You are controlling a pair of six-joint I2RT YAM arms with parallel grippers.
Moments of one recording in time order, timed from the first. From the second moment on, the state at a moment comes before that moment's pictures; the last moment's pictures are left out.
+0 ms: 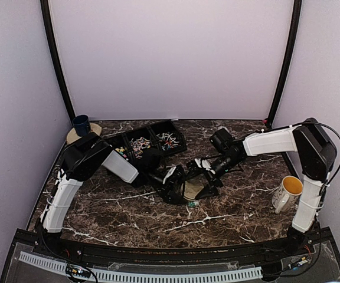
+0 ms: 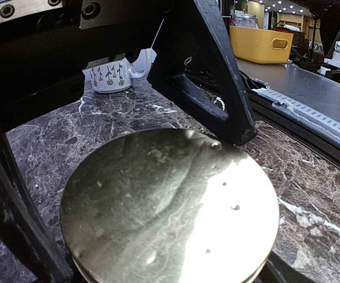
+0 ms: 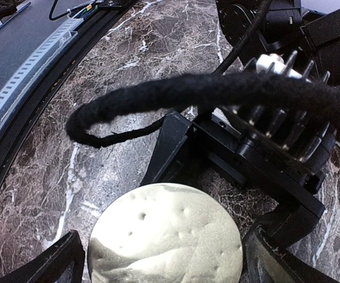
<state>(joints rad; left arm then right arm) -0.75 2.42 1.31 0.56 1.22 0.52 0.62 1.87 1.16 -0.50 -0.91 -1.10</state>
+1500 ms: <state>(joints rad) -0.77 2.39 1.14 0.95 0.93 0.22 0.67 1.70 0.73 0.27 -0.66 -0.50</state>
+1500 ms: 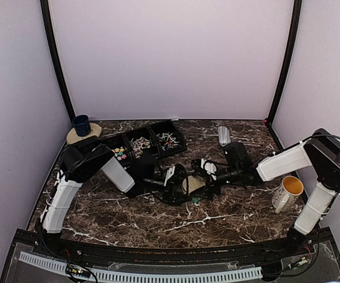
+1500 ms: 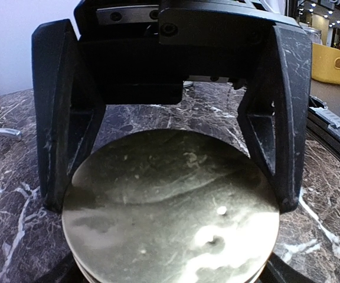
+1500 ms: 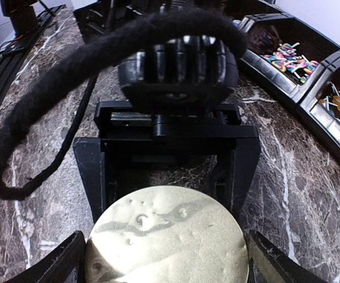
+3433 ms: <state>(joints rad) -0.74 2.37 1.11 0.97 0.86 0.17 0.71 1.33 0.54 0.28 -0.35 -0.37</state>
